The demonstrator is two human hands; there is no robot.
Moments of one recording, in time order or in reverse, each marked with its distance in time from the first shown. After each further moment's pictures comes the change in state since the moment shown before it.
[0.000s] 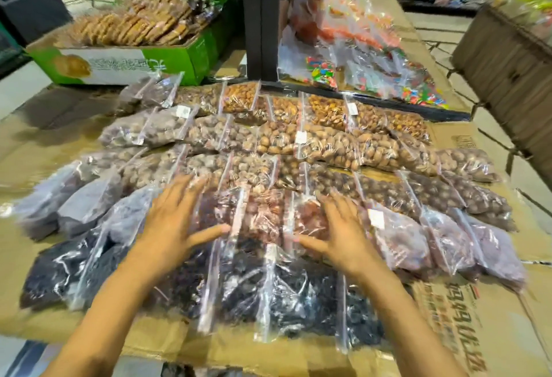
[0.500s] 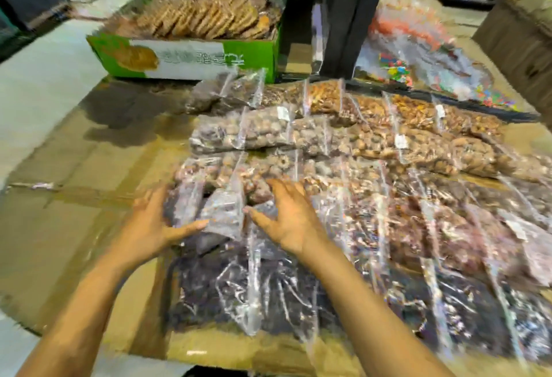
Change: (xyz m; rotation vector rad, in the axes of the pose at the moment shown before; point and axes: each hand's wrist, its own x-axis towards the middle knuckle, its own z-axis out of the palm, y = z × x) left_hand -0.014 -0.280 -0.097 -0.256 0.014 -0.223; right_hand 0.110 -0.283 0.156 -0.002 0.077 -0.169
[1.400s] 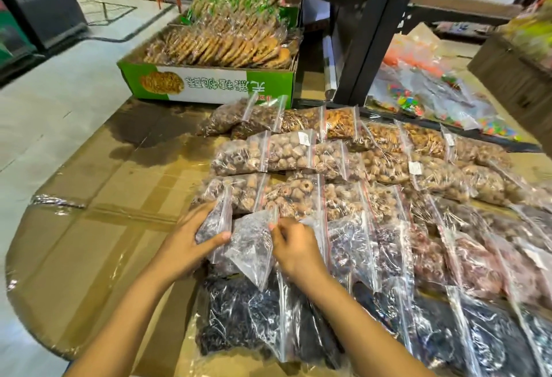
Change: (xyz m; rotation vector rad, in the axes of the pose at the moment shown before) left_hand 0.010 -0.026 0.008 -0.216 -0.119 0.043; right_hand 0.008 -0.032 0.038 0.277 0.006 0.227
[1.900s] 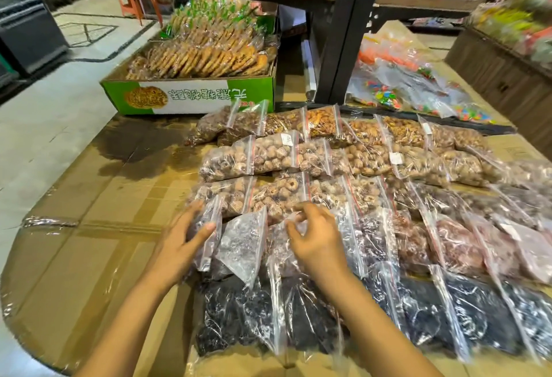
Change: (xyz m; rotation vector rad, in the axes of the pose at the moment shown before) left_hand -0.005 0.020 -0.002 -0.061 0.070 0.003; right_hand -0.031 0.003 -0.044 -0.038 0.225 0.059
